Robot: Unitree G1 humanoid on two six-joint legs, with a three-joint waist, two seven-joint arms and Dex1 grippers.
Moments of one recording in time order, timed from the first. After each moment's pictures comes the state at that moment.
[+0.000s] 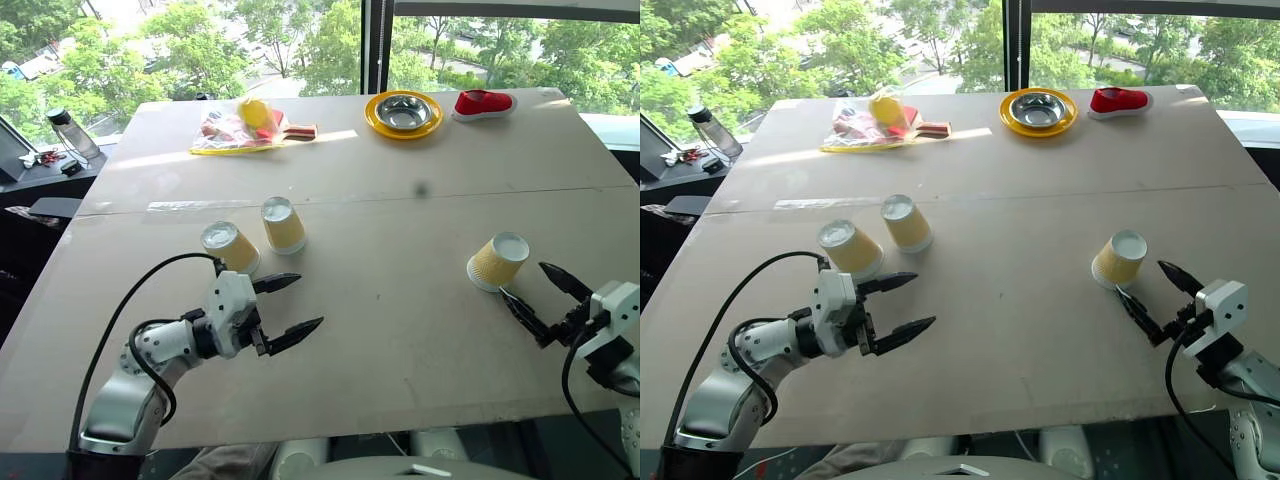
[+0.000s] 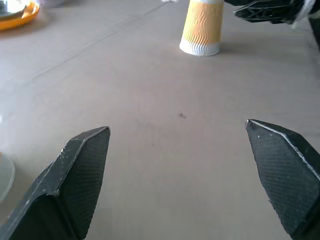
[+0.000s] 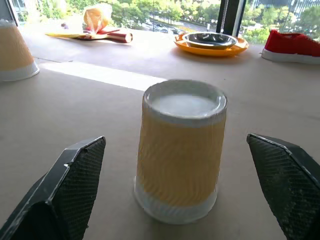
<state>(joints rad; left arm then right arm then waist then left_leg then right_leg) 0.07 0.70 0.07 -0.43 -0.55 0.21 -0.98 0.18 -0.49 -0.34 -0.18 0.52 -0.03 0.75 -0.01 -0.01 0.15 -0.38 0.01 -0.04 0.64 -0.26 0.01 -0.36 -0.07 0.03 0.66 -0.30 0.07</state>
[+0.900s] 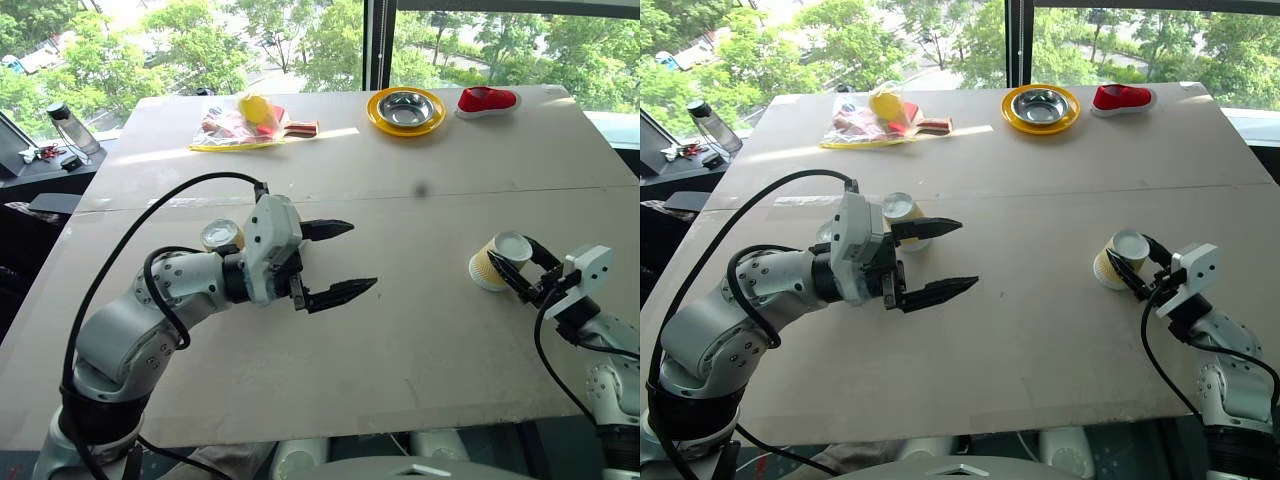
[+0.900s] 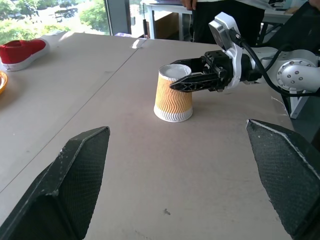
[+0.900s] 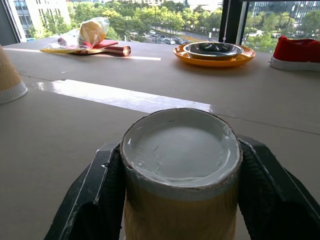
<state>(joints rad) -0.28 0.73 0.03 -0.66 -0.75 0.65 -0.78 0.01 -0.45 -0.27 -0.06 0.47 -0.01 0.73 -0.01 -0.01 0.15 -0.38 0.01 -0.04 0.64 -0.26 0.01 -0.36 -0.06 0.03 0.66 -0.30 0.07</state>
